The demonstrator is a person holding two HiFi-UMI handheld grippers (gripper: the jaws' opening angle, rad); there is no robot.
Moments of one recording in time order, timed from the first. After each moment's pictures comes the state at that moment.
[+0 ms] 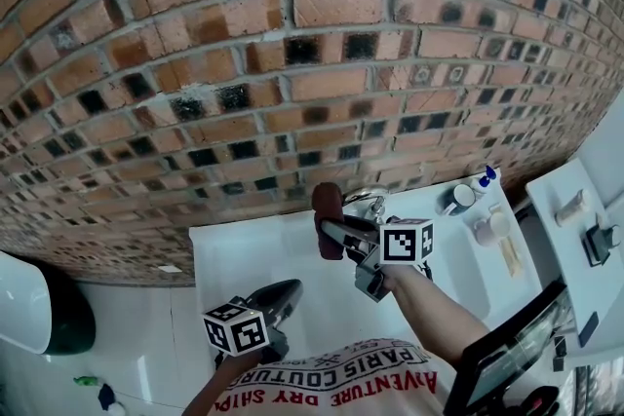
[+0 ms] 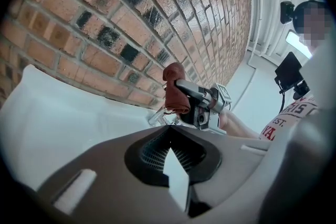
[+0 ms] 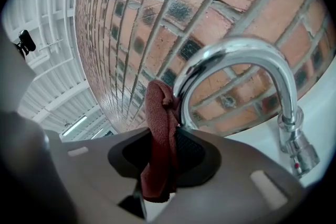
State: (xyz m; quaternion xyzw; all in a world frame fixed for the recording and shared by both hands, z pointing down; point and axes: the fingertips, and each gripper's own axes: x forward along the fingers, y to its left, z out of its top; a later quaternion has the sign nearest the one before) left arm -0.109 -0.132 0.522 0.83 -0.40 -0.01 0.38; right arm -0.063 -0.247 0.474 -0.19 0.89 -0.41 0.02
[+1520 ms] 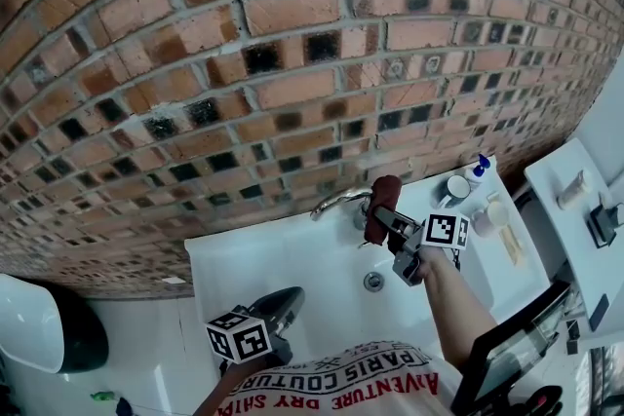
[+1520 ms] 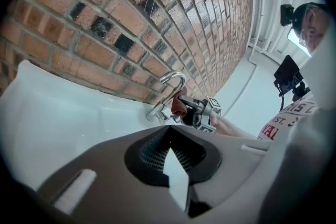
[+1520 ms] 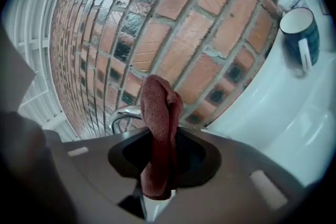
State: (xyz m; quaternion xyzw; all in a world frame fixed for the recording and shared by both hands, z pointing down) left arm -0.089 -0.131 0.531 0.84 -0.39 0.01 0.39; right arm 0.085 -0.301 0.534 -0.32 0.80 -0.50 0.10
